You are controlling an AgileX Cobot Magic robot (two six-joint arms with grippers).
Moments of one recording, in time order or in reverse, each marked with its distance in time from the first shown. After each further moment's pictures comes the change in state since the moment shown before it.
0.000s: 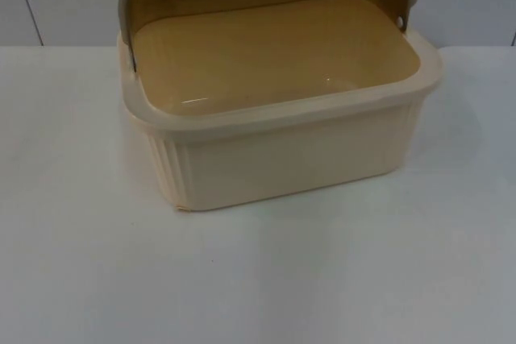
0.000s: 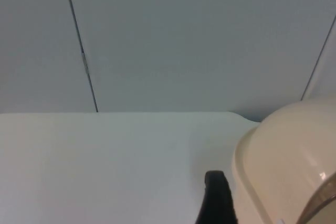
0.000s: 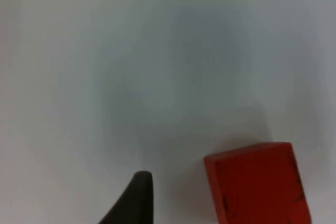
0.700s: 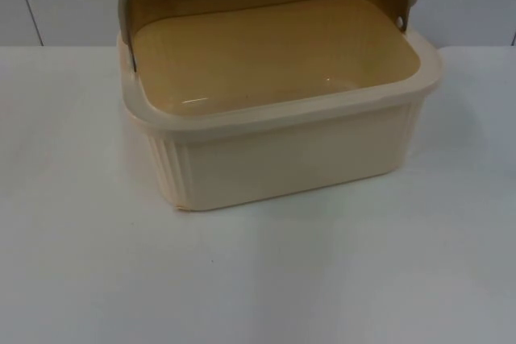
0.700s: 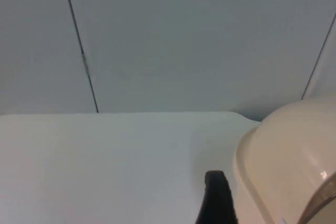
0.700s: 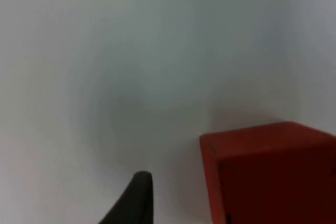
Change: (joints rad) right arm -0.027 0.229 -0.095 0.010 0.054 -0.124; left arm 0.000 0.000 0.000 0.000 0.000 0.008
